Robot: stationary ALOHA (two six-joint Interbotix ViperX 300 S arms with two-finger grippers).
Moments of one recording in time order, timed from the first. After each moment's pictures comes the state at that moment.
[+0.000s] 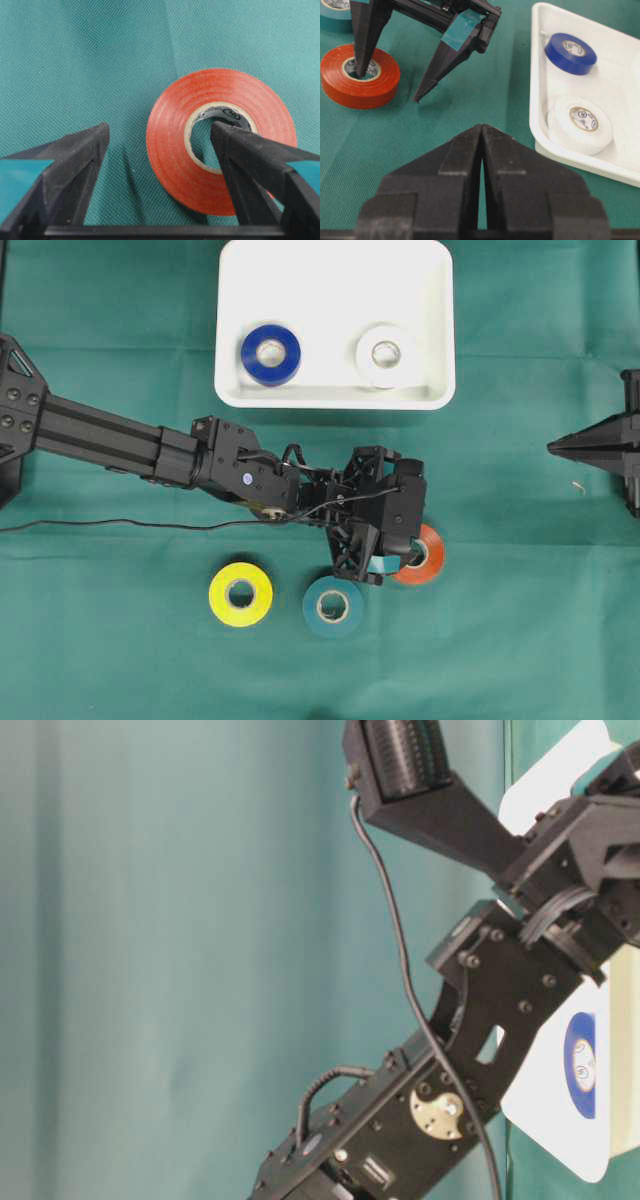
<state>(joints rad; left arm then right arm) -0.13 0.53 0.18 -0.03 -0.07 0.06 -0.02 -1.25 1.59 -0.44 -0.12 0.26</state>
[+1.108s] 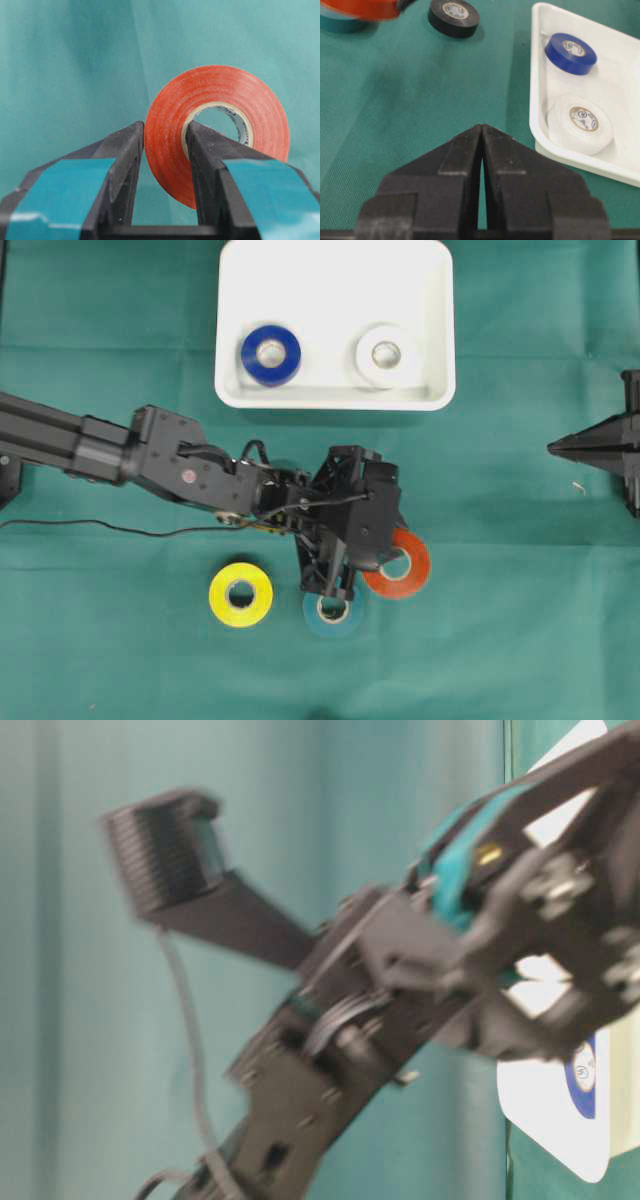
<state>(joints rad) -0.17 0.27 0.31 -0.03 0.01 0.08 -0.02 -1.25 1.59 -0.44 -0.12 0.26</state>
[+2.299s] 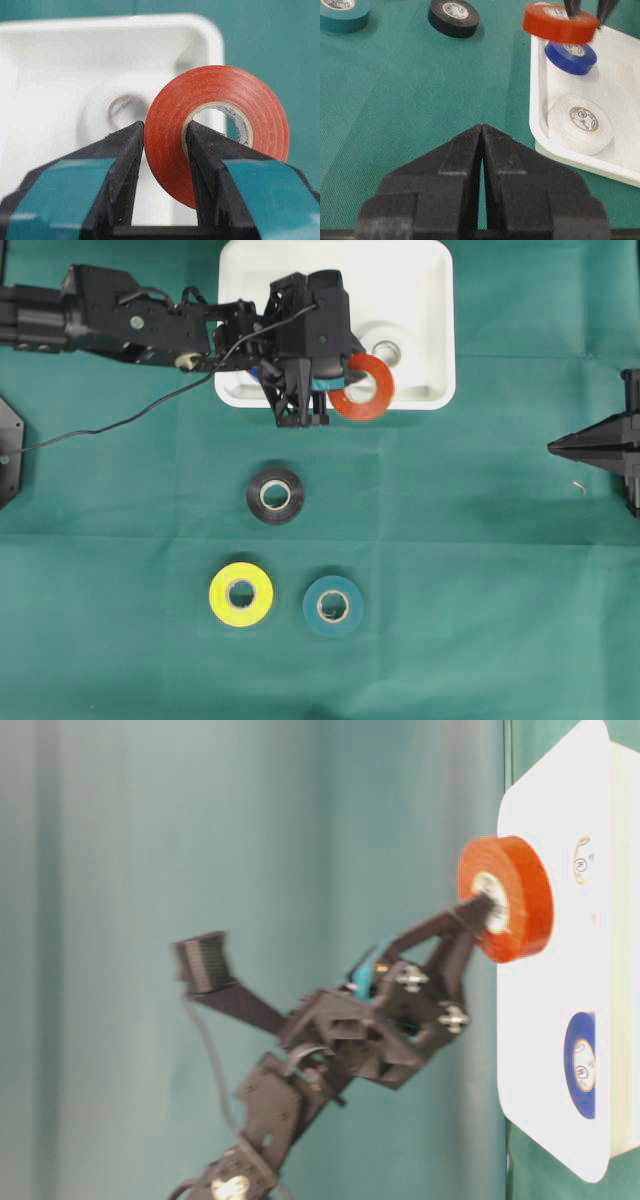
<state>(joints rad) 0.20 0.15 0.45 -0.02 0.02 0.25 -0.02 -1.25 1.59 -0.44 -0.12 0.26</state>
